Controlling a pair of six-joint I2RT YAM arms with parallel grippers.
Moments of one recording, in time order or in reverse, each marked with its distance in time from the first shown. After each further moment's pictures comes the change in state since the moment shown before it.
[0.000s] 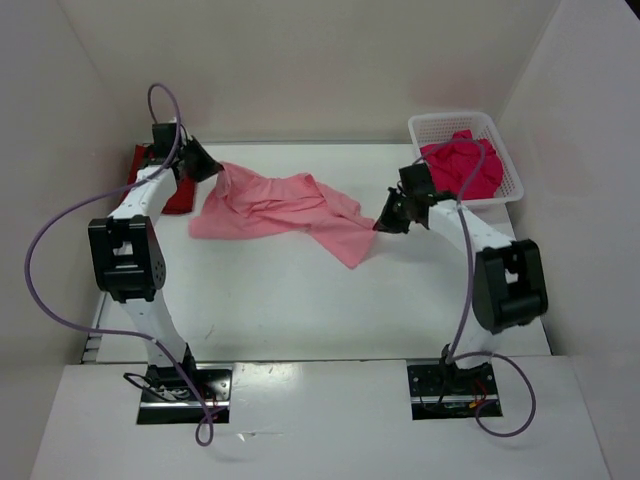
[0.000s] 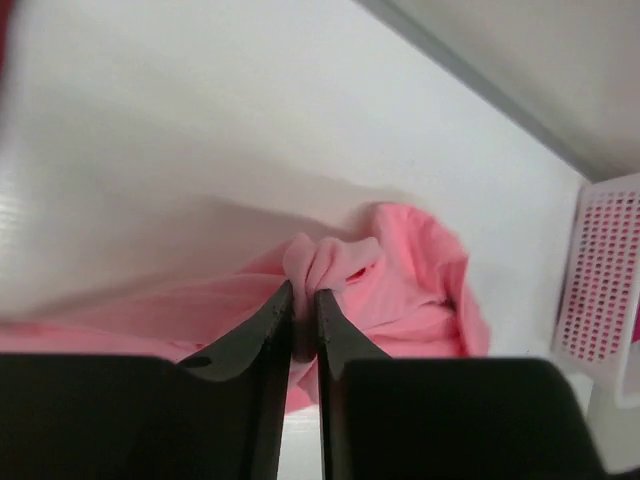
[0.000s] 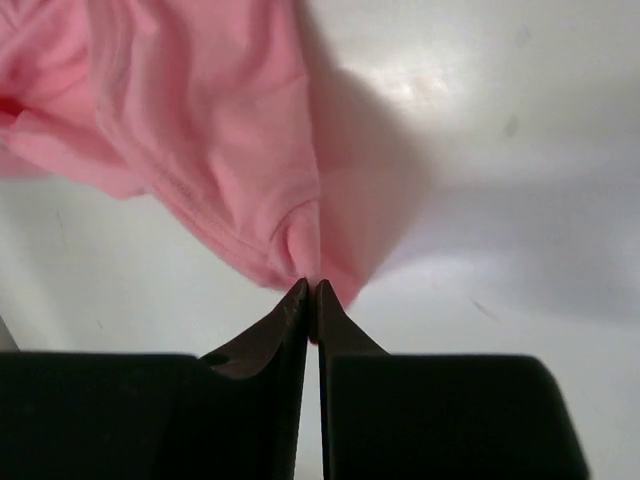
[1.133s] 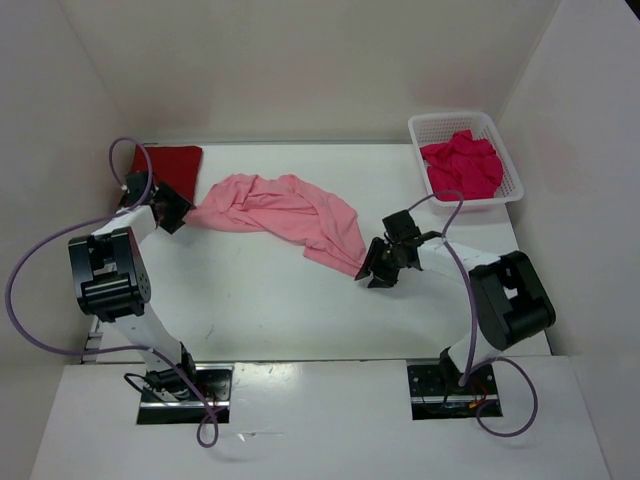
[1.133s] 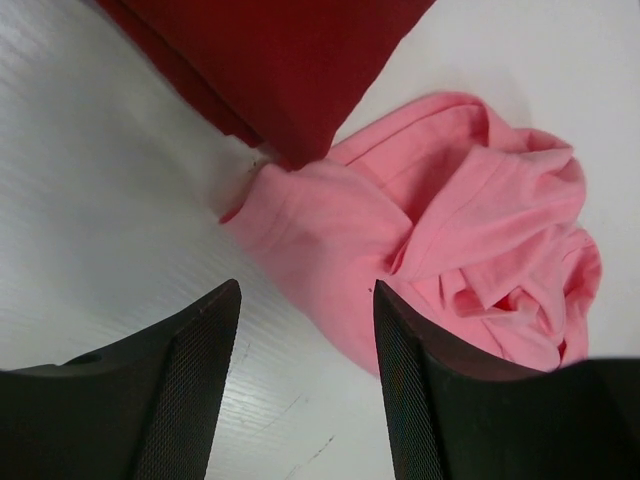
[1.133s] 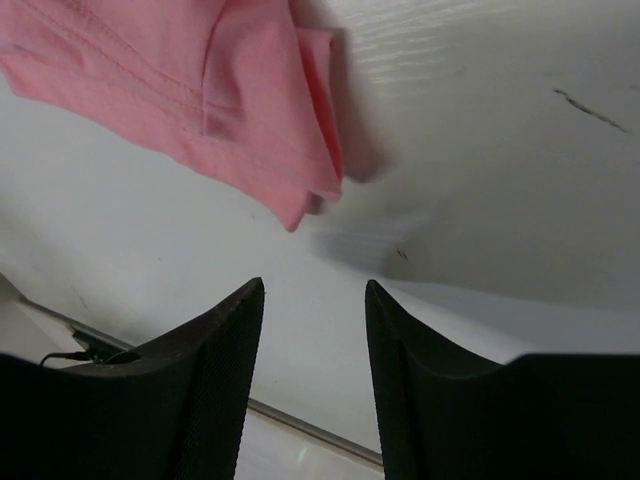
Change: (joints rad) left arm 0.196 -0.132 -0.421 0.138 -0.120 -0.108; right arm 0.141 -0.151 -0.401 0.074 -0.106 0.182
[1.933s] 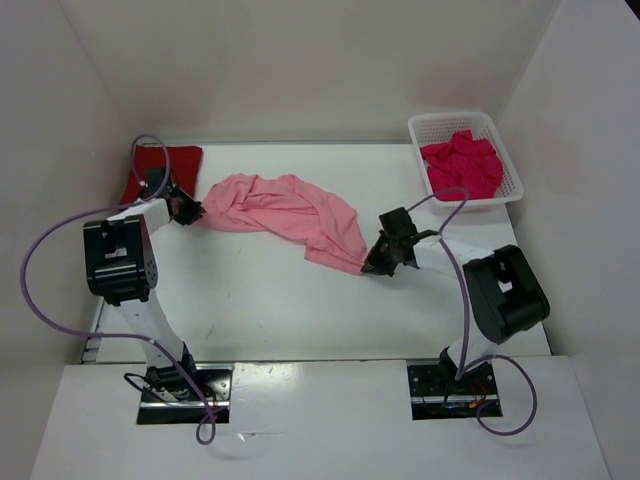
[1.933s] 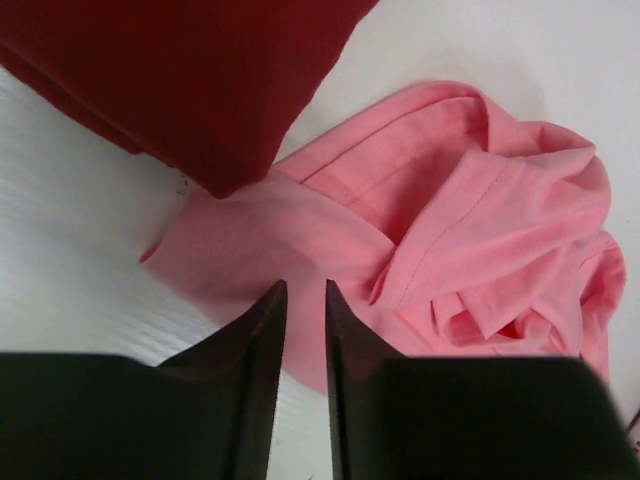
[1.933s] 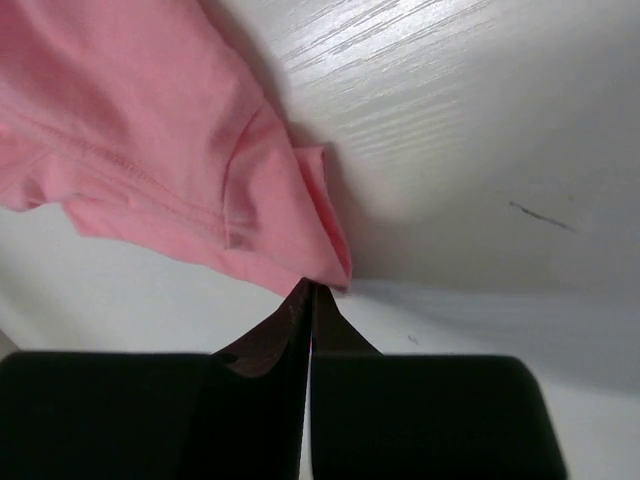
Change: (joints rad) left arm -0.074 0.112 0.065 0.019 -0.027 -0.014; right arm 0.019 0.082 0.016 0.148 0.153 0.161
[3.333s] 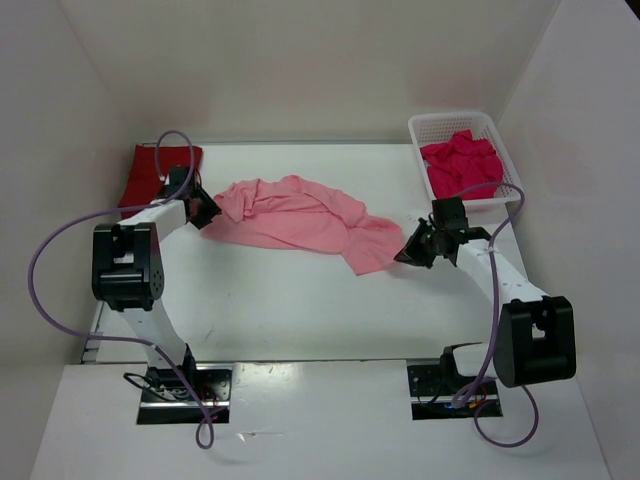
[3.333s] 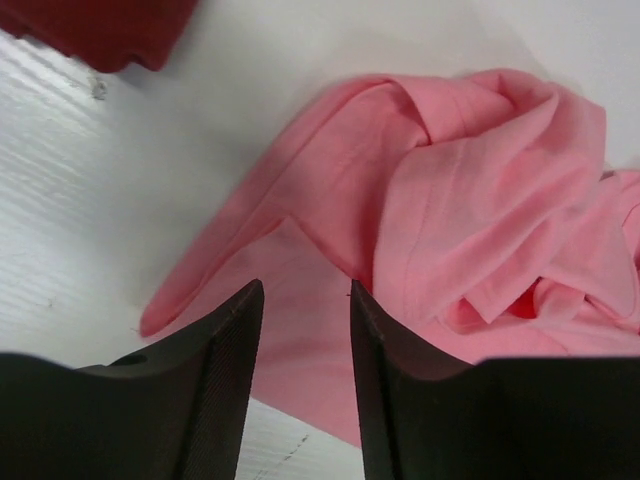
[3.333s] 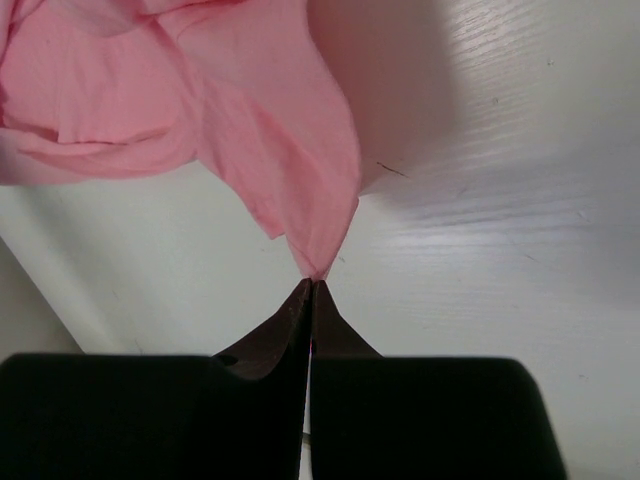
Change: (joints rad) left arm -0.130 -0.067 -0.038 -0.054 -0.133 0.041; right arm -0.293 -0.314 0.016 -0.277 -0.139 -0.250
